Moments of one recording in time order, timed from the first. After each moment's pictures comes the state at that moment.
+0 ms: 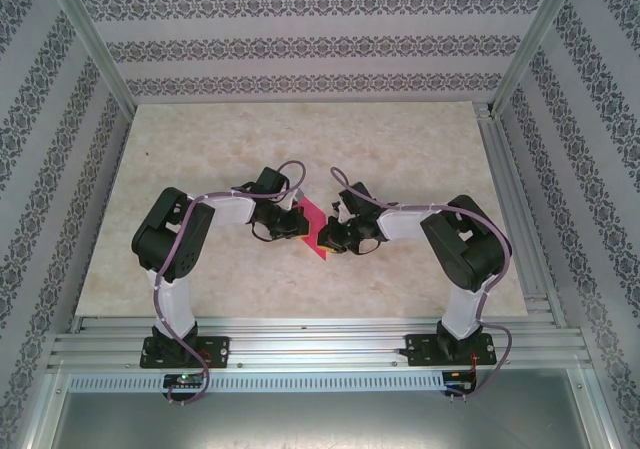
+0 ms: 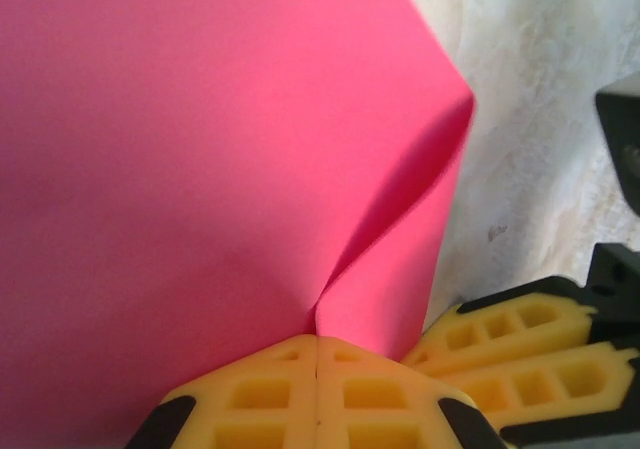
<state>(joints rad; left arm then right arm) -0.48 1.93 1.05 -0.26 0.63 -0.58 0.60 1.84 0.88 -0.09 -0.57 0.83</state>
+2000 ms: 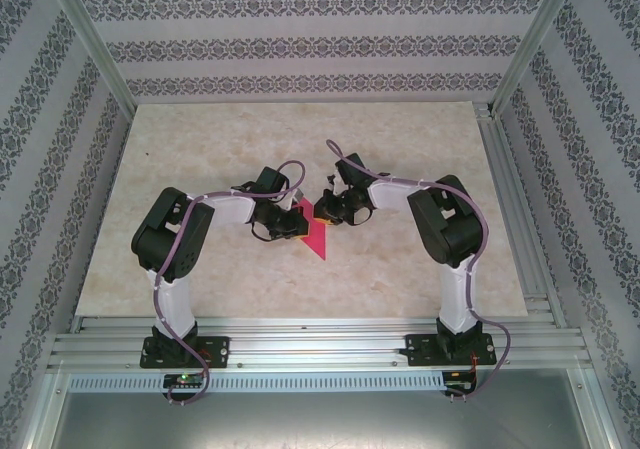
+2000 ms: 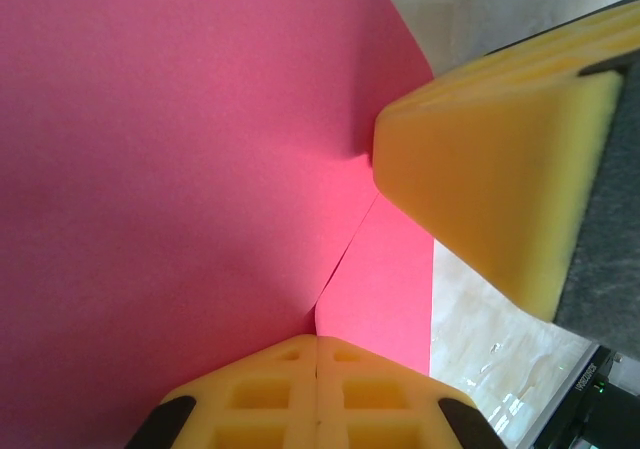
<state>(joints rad) -0.48 1.92 1.06 -0.28 0.63 -0.58 0.51 2.05 1.24 -0.28 -0.57 0.68</state>
